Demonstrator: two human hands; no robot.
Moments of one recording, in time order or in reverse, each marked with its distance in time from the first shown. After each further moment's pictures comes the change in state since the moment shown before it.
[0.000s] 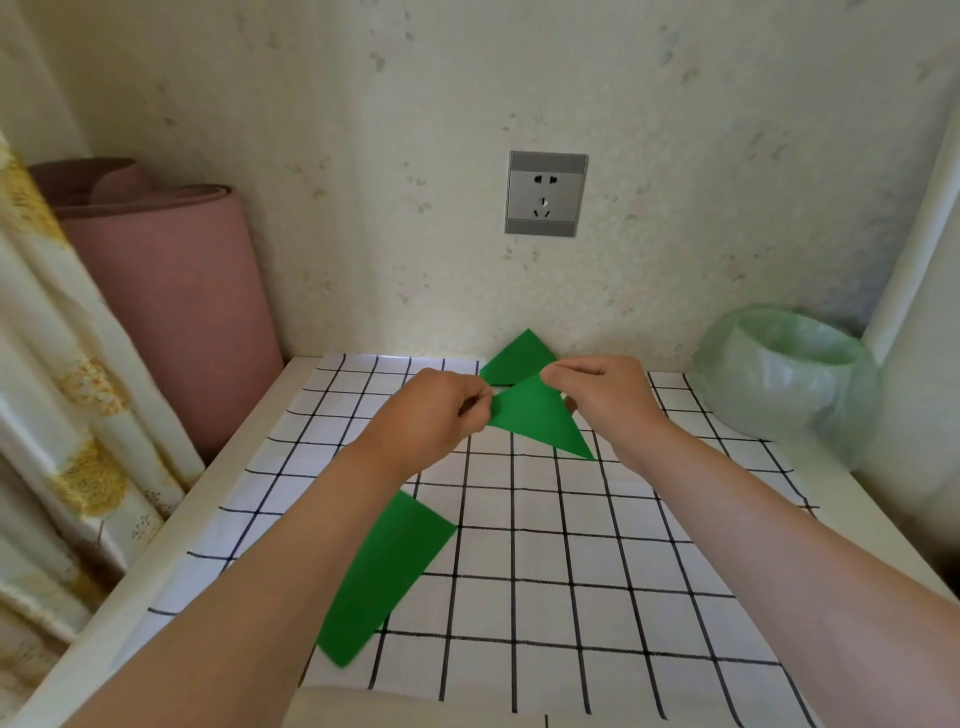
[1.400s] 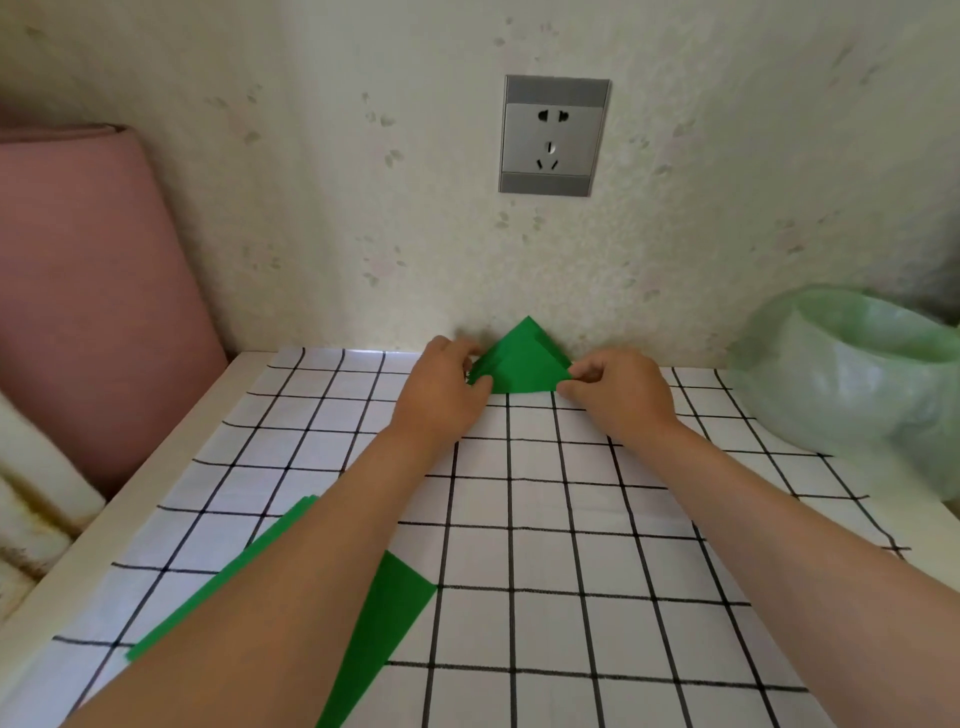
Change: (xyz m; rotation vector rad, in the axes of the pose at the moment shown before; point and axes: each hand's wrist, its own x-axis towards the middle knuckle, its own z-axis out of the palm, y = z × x) left_hand 0.089 -0.066 0.080 -0.081 0.206 -0.247; right_hand 0.104 0.086 -0.007 -0.615 0.100 -0.094
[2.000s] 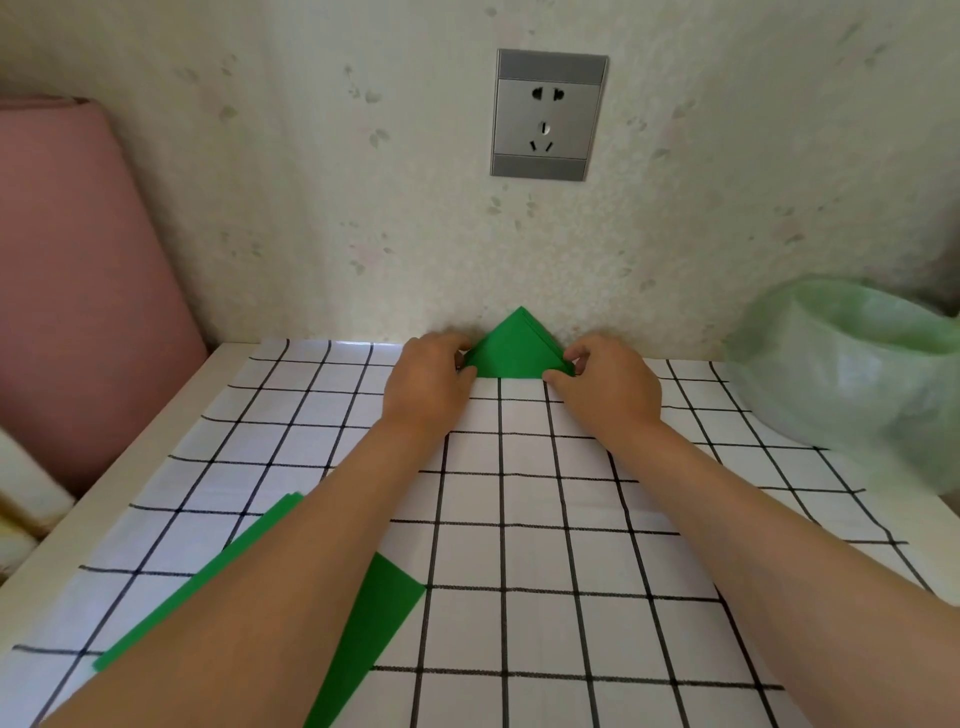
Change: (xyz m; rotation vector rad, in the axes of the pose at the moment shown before) left_hand 0.013 -0.014 0.013 0.105 0.048 0.023; right_hand 0.002 0.000 0.016 -0.183 0.126 -0.015
